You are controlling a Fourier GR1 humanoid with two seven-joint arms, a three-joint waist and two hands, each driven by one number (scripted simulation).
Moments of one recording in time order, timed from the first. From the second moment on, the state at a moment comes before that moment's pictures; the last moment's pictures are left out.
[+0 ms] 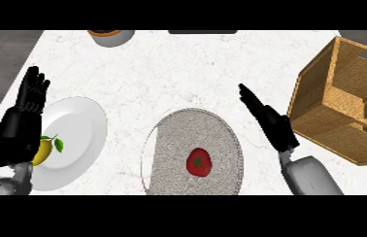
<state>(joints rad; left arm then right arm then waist) -0.08 0.57 -0.19 -1.60 0.31 0.44 -0.13 -0.24 -0.25 0.28 -1.34 -0.09 0.05 0.01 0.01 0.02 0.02</state>
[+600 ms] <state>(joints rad) -0.13 0.58 -0.21 -1.47 0.41 0.29 0.07 -0.40 -0.19 0.41 -1.46 0.17 -0.04 -0.27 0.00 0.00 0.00</state>
